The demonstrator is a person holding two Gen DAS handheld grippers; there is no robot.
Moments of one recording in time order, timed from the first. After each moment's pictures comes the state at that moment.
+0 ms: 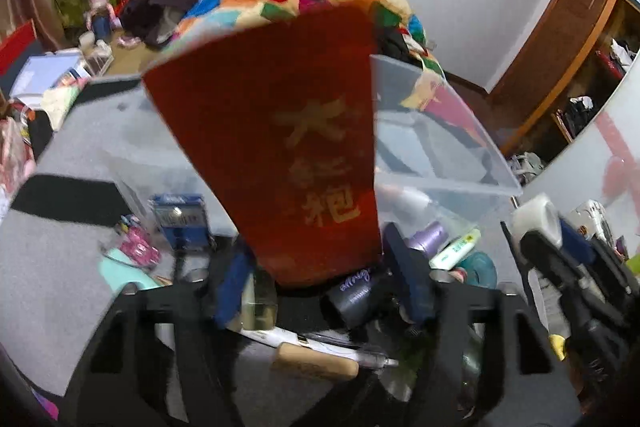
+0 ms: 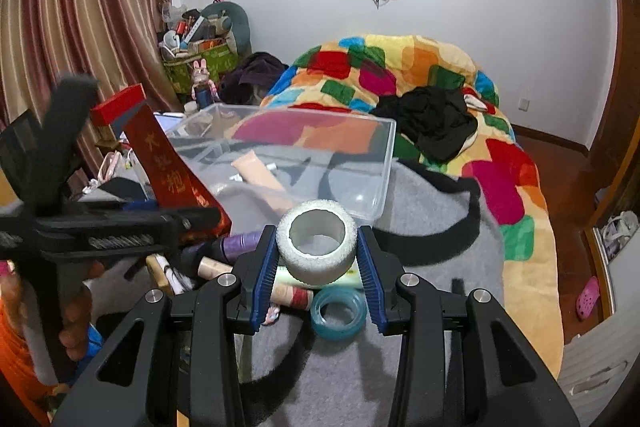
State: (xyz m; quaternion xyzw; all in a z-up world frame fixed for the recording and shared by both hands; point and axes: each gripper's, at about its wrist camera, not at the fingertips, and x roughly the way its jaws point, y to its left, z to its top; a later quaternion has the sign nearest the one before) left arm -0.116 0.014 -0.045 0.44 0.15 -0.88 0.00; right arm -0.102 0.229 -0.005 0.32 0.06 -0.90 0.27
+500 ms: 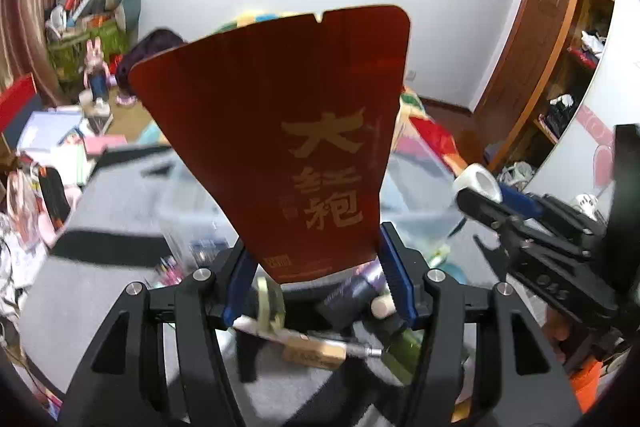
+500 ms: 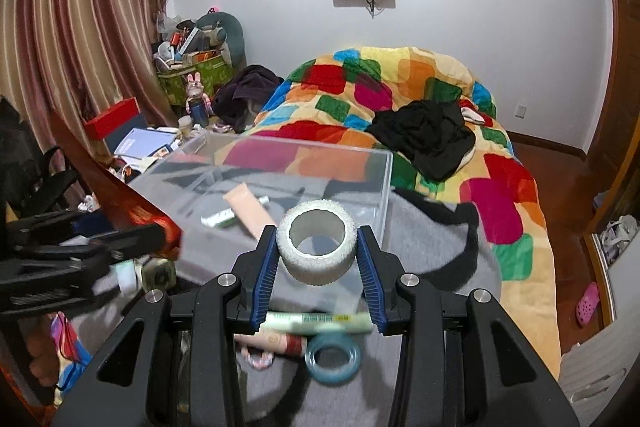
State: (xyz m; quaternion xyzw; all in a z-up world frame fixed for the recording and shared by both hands) left arm -0.077 0.016 0.016 0.36 0.09 -0.93 -0.01; right arm -0.131 0.222 0.013 0.31 0.05 -0.91 0.26
